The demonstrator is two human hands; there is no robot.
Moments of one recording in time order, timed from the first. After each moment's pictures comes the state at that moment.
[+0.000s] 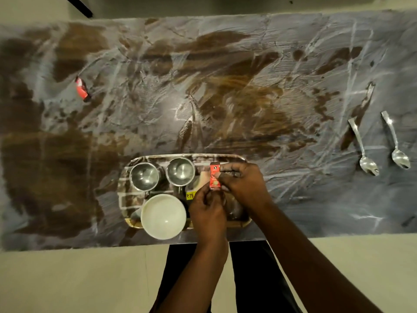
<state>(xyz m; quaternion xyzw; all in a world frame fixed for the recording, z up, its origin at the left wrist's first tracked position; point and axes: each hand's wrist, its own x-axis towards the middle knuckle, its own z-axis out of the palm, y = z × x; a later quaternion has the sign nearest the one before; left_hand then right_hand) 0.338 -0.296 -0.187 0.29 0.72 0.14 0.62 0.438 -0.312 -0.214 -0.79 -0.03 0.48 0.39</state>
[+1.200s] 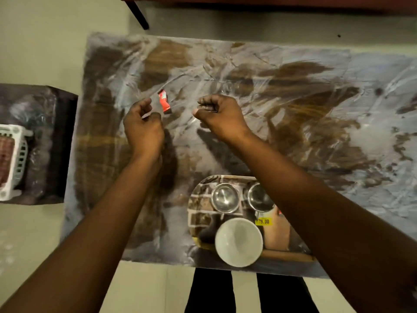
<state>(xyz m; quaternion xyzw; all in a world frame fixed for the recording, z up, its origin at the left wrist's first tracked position) 0.236 0.053 -0.174 0.49 0.69 0.26 0.46 0.387 -0.015 -0.190 -0.74 -0.23 0.46 0.43</state>
